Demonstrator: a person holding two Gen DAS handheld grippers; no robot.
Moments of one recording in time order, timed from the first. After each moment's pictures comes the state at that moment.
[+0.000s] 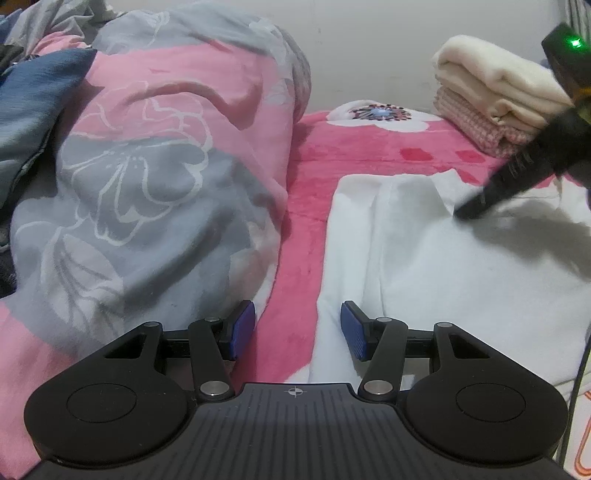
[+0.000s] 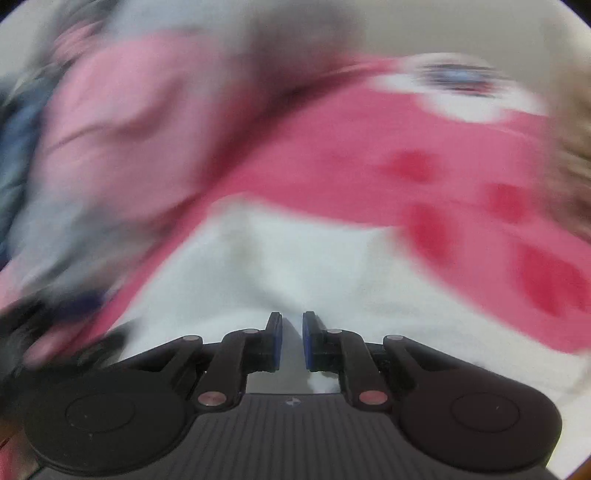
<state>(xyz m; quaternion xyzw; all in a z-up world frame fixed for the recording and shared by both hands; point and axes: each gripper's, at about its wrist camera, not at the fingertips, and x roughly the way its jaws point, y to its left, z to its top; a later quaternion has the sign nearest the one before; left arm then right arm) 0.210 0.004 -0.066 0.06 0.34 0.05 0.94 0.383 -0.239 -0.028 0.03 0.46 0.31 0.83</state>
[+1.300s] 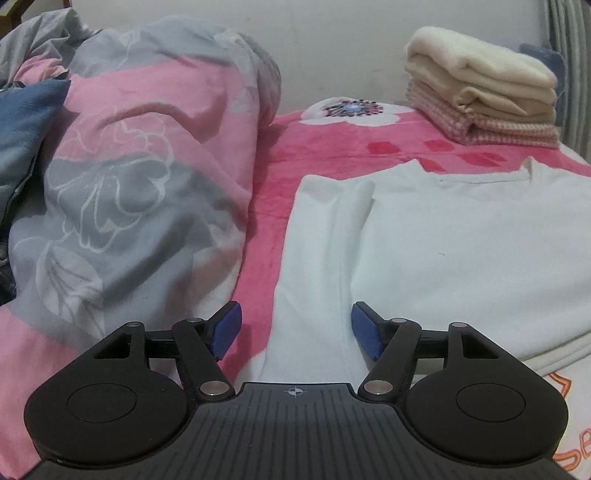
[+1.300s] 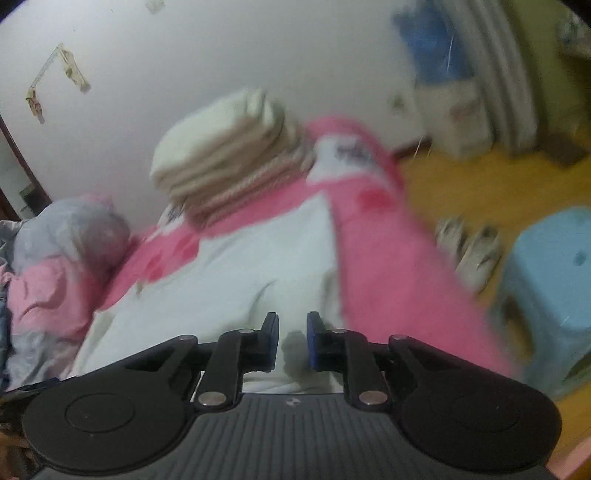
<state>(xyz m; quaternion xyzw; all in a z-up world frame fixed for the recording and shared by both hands) 0.205 -0.028 -0.055 0.09 0.34 0.03 0.93 0.148 -0.503 -0.030 0.23 0.29 0.05 0.93</state>
